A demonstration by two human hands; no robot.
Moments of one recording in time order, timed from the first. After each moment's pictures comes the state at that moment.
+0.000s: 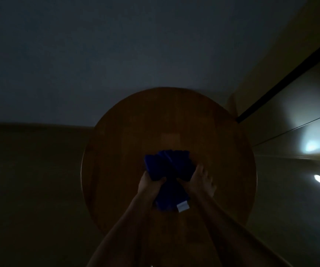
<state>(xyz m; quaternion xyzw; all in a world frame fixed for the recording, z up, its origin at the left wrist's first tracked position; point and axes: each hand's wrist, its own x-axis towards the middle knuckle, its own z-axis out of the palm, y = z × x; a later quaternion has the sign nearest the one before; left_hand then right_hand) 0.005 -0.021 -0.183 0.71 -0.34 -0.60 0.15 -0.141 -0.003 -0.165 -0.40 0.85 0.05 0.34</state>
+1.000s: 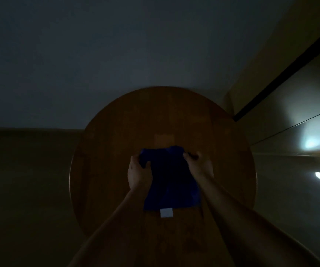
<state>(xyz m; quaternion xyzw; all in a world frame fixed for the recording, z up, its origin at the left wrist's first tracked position) 0.002 -0.060 -0.188 0.78 -0.41 -0.43 0.20 -0.165 -0.057 -0.170 -0.31 0.83 -0.16 0.43</state>
